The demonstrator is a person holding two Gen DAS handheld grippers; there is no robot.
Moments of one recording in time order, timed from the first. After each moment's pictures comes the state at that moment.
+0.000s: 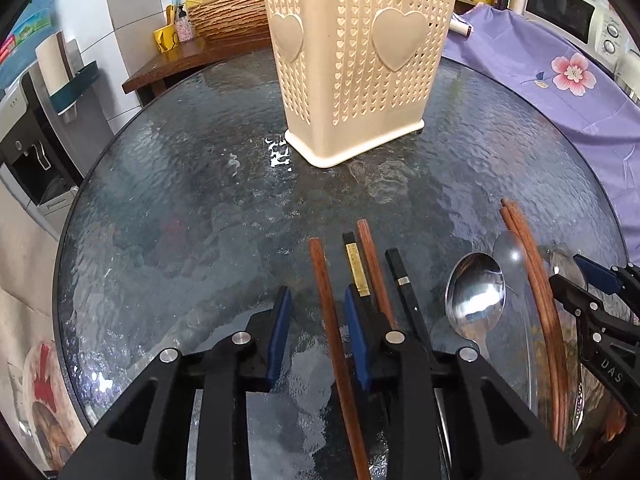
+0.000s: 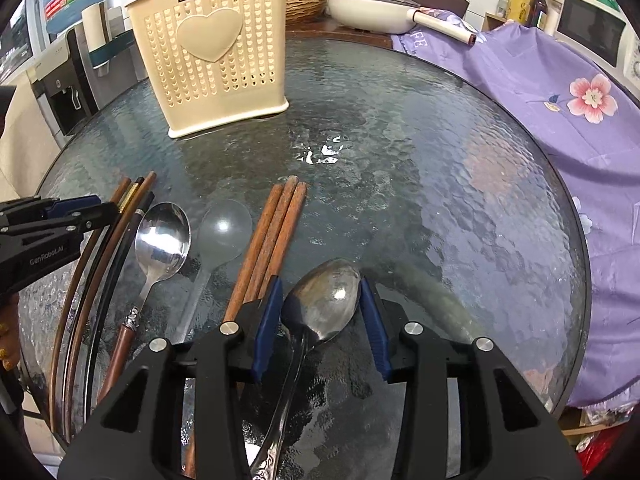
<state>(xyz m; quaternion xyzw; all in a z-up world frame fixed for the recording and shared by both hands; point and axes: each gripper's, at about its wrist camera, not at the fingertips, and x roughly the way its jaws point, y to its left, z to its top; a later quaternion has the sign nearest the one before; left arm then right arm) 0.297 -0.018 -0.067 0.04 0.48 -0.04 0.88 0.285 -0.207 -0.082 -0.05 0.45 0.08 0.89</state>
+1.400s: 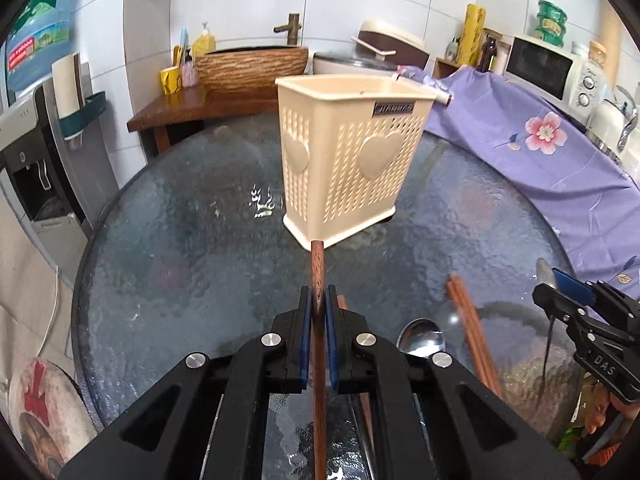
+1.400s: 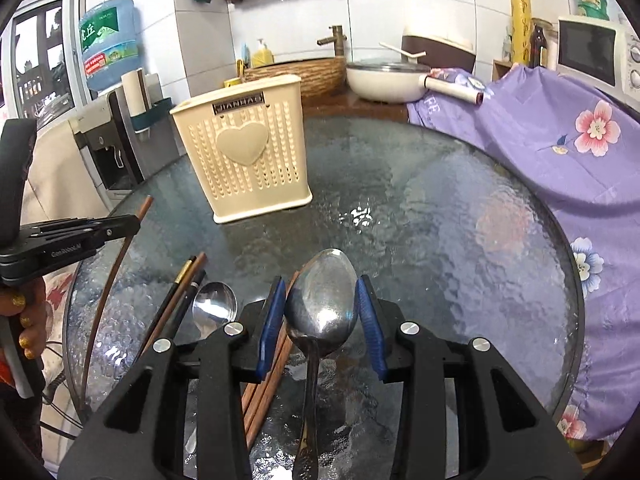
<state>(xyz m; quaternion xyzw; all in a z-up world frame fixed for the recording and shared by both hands) 0.276 -0.006 -0.001 -0.01 0.38 -0.07 0.92 0.265 -0.236 -0.023 0.01 0.34 0.14 0.93</state>
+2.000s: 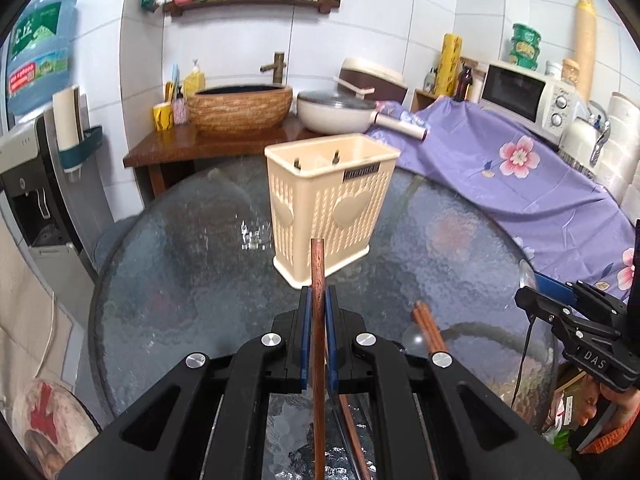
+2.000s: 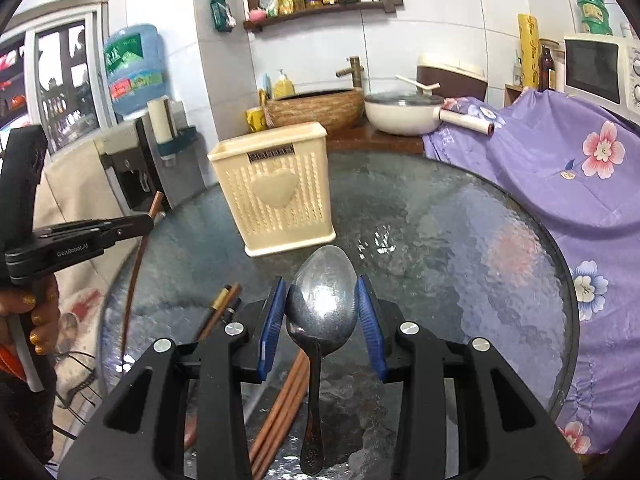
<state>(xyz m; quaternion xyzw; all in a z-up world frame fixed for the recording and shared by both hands) 0.249 -0.003 0.049 -0.01 0.32 -0.10 0.94 0.242 -0.243 0.021 0.03 0.28 0.19 0.94</state>
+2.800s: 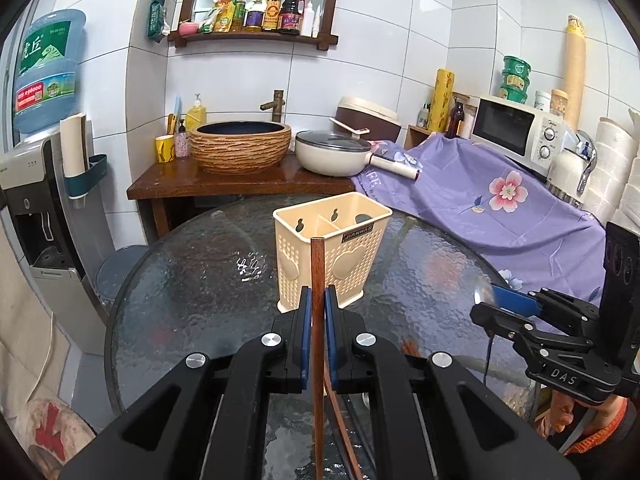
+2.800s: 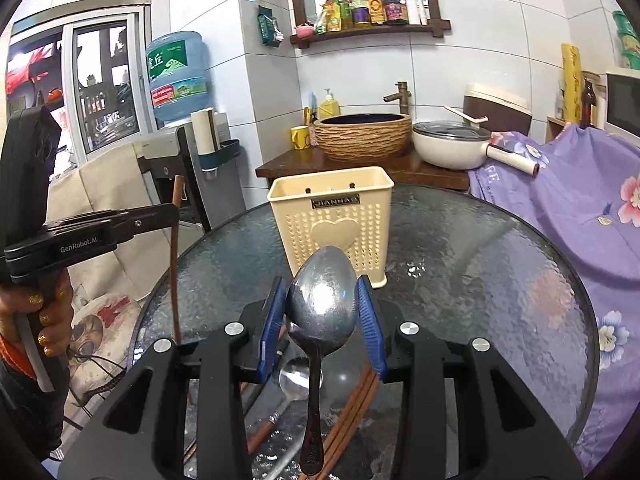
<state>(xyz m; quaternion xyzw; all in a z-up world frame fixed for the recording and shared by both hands) 0.241 0.009 0.087 -0.03 0.27 -0.11 0.96 0.263 -0.201 0.056 0.01 0.25 0.25 0.93</state>
